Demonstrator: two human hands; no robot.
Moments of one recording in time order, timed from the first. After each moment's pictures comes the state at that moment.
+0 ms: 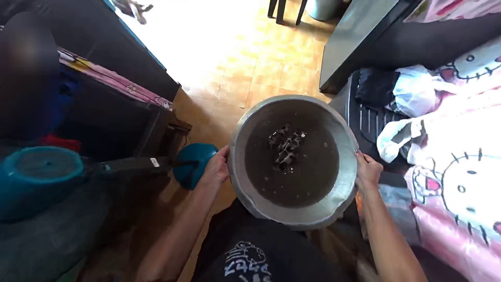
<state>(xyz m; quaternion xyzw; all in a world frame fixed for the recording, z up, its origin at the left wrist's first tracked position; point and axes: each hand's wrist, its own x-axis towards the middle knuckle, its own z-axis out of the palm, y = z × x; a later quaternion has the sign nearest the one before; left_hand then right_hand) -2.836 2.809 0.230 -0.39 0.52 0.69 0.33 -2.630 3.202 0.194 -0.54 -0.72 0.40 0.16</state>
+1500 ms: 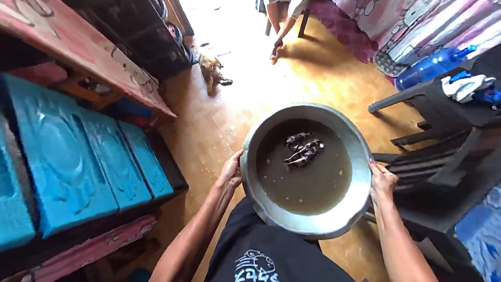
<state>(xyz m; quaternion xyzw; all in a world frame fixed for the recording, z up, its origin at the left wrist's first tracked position) -4.215 2.985 0.222 -0.52 0.32 0.79 0.08 -4.293 3.417 0.180 -0.28 -0.85 0.44 0.03</state>
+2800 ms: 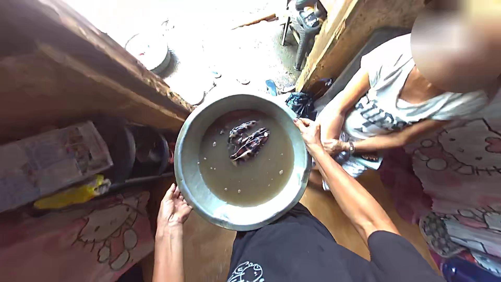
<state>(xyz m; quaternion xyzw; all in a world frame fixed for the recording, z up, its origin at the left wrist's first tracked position) -5.218 2.403 0.192 -0.67 0.17 0.68 -0.25 -5.595 2.643 0.126 0.11 -0.84 0.50 -0.16</state>
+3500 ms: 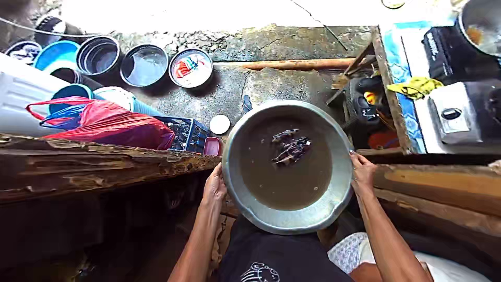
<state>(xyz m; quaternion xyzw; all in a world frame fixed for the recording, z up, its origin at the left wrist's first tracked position) -5.666 2.103 0.166 -0.65 0.13 0.70 -0.28 -6.031 2.340 0.108 0.08 -0.87 0.47 -0.15</state>
